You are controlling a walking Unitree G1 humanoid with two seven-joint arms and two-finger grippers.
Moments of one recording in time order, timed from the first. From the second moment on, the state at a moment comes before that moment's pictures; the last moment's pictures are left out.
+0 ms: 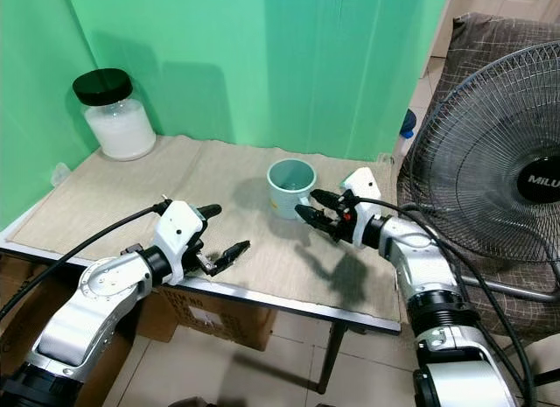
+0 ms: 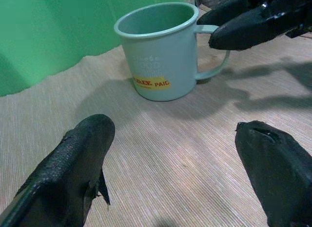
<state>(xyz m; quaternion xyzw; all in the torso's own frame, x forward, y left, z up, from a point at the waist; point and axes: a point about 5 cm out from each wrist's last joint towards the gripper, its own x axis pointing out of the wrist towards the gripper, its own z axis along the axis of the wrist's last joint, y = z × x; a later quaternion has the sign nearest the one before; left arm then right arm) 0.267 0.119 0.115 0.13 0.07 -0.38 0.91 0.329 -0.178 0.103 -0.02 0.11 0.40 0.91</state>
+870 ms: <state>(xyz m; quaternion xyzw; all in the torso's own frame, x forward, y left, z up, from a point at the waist) 0.251 0.118 0.114 0.09 0.10 -0.43 0.89 0.333 -0.174 0.092 -0.01 0.13 0.32 0.94</state>
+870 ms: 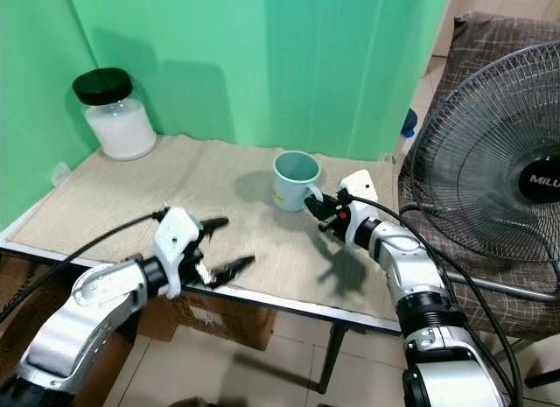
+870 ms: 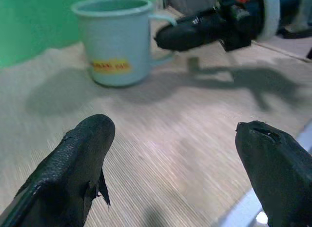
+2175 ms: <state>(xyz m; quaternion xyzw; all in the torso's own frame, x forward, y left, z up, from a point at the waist) 0.257 0.159 0.157 0.06 -0.01 -0.08 0.99 0.274 -0.138 0.183 -0.03 -0.05 0.17 0.98</state>
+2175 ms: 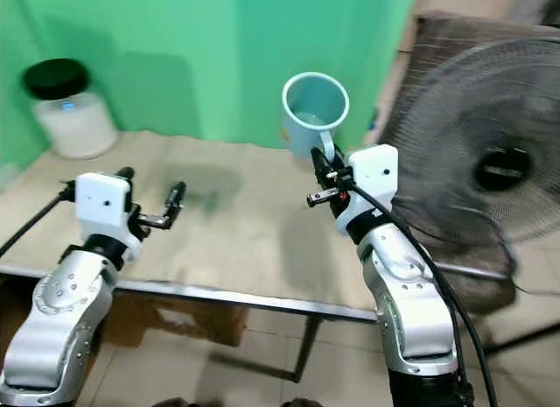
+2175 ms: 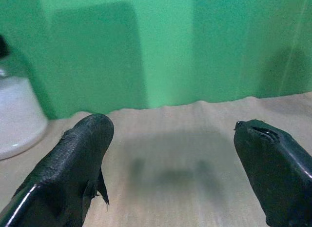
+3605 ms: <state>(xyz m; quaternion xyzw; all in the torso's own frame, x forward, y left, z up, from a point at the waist) 0.244 0.164 0.158 0.06 -0.01 -0.04 1.00 0.271 -0.138 0.165 -0.04 0.03 0.16 0.99</state>
